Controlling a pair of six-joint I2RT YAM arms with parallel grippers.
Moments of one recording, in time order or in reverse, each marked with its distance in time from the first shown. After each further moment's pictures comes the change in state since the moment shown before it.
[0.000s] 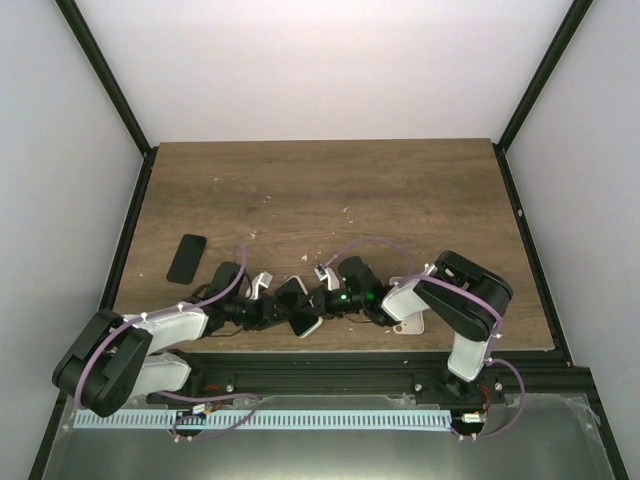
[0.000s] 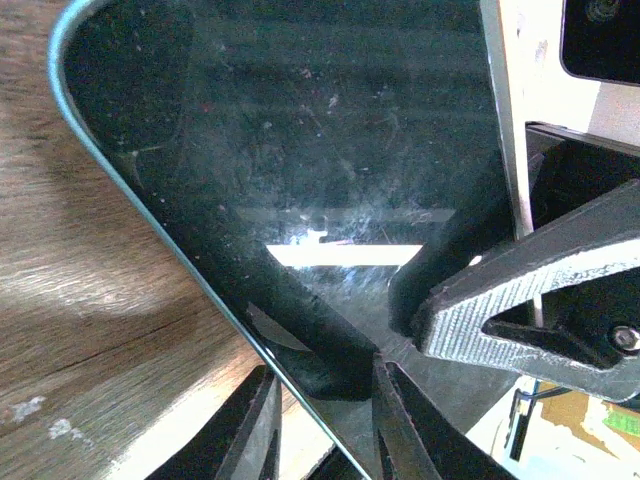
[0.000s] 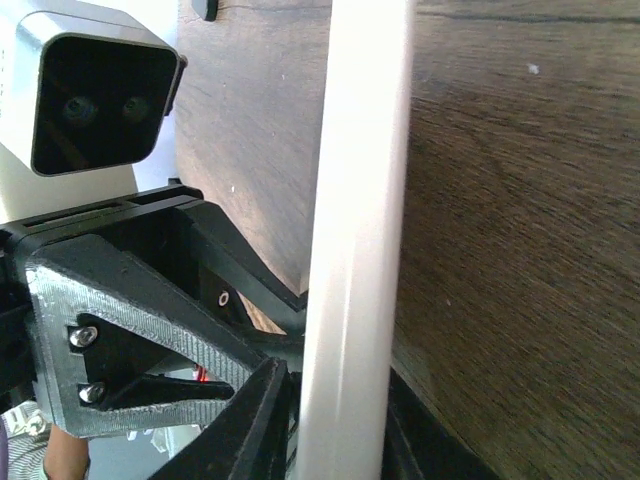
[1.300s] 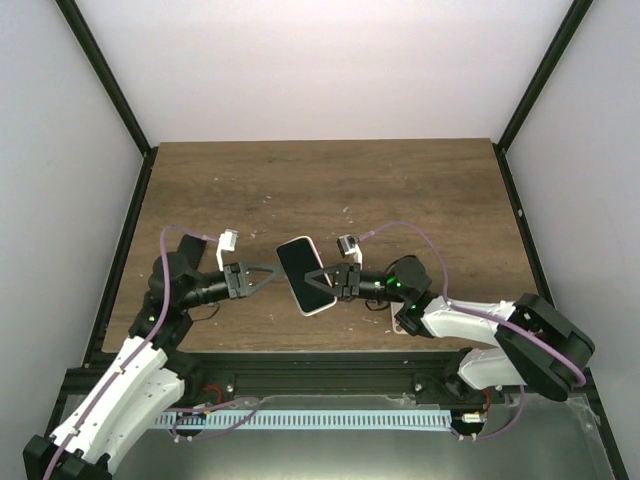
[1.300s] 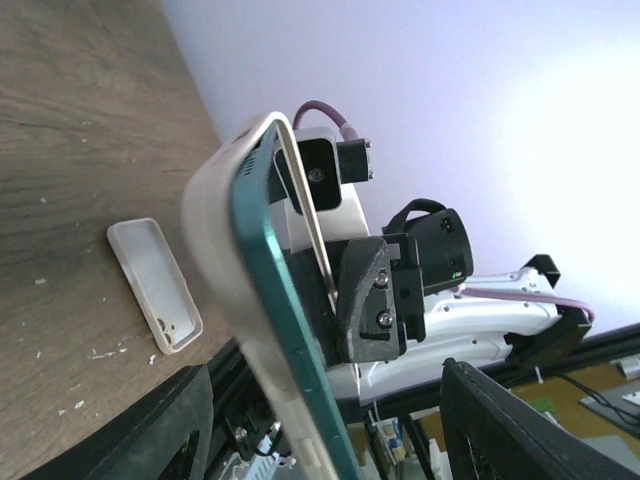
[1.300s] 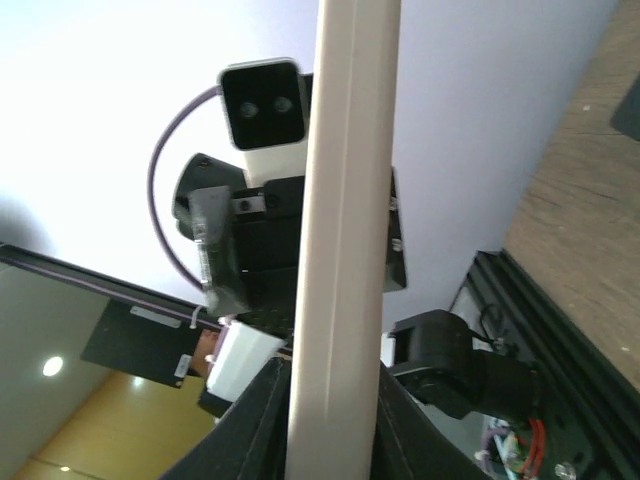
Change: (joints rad) left arm 0.090 -0.641 0.205 -0.075 0.120 -0.219; right arm -0.045 -0.489 -0.156 0.394 -0.045 0.372
